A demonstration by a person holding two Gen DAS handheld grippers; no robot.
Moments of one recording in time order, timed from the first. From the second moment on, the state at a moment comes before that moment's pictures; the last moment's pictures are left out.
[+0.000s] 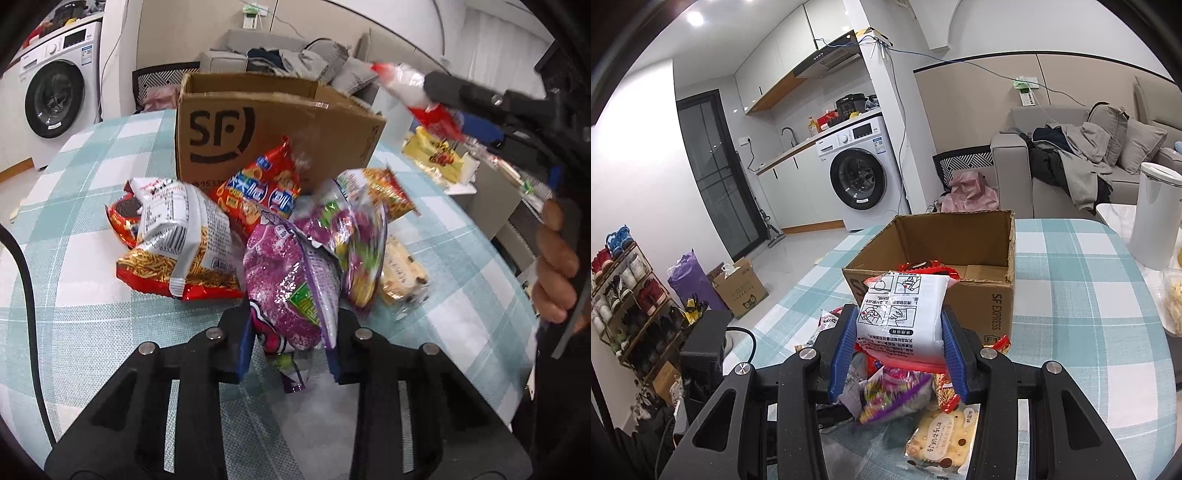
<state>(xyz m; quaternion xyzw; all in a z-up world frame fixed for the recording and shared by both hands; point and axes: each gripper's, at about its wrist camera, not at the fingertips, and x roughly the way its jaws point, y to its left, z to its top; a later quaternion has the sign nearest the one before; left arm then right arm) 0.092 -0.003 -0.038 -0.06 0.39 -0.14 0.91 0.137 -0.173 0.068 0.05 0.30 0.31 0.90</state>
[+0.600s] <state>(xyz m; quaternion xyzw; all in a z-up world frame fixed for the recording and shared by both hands) 0.086 0.017 0.029 -0.07 0.32 -0.13 0.94 0.141 -0.179 0.066 0.05 0.30 0.31 0.90</state>
